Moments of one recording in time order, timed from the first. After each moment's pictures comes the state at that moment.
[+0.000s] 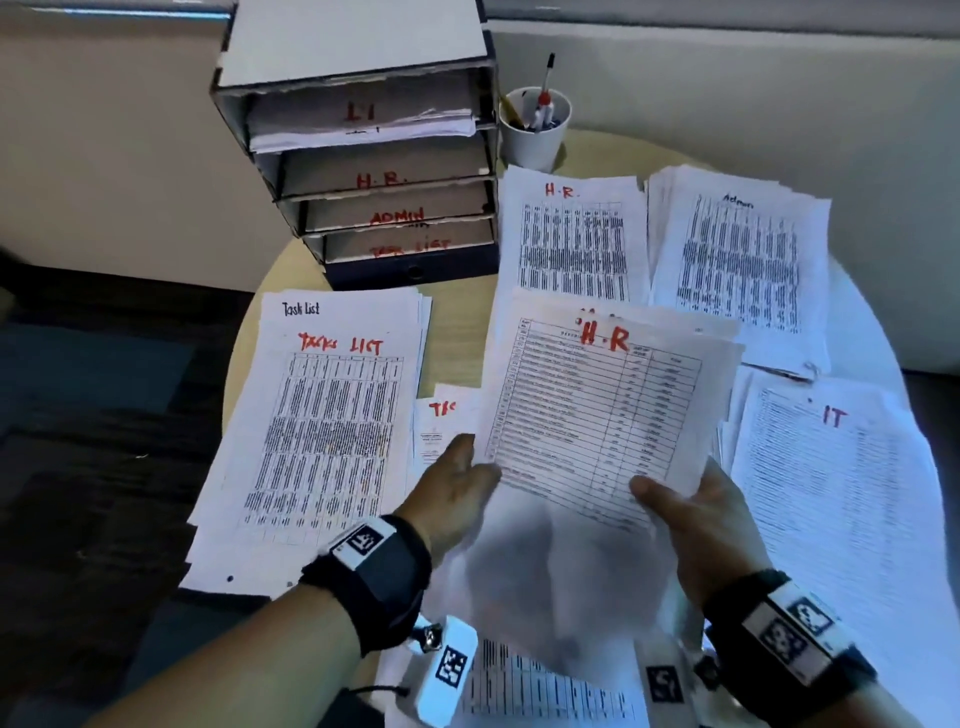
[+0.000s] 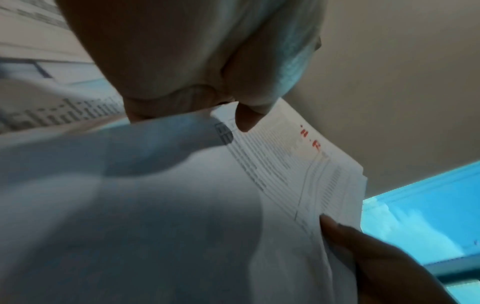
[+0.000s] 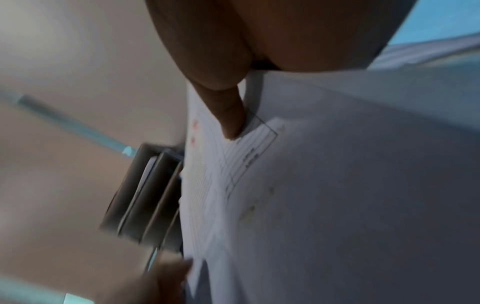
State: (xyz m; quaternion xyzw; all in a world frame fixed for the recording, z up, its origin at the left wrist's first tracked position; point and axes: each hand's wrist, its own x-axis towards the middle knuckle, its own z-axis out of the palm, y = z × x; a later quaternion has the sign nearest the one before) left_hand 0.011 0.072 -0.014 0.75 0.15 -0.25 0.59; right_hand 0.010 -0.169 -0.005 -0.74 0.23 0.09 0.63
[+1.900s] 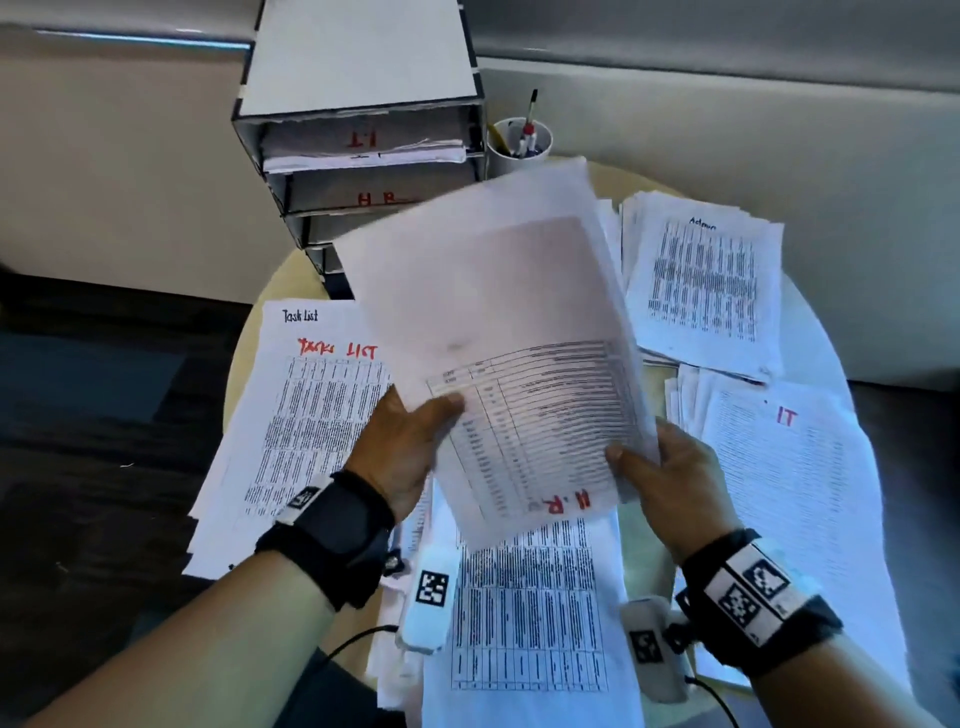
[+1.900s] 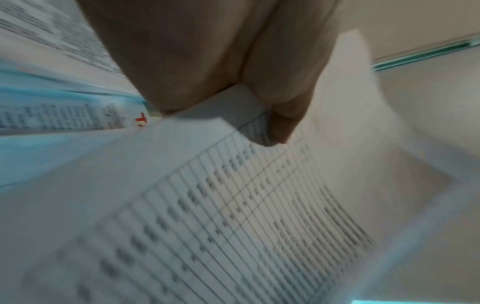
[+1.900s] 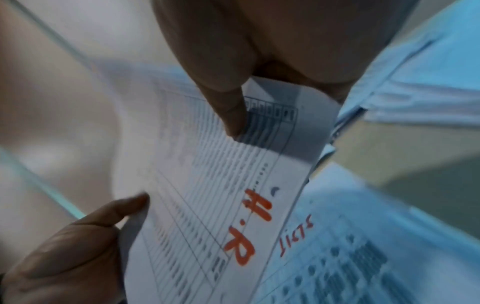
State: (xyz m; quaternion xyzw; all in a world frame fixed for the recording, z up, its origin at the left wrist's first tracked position) left_hand 0.023 0.085 0.047 0.60 0.23 -0.09 0.76; right_hand 0.016 -0.163 0.040 -0.80 0.13 0.07 0.58
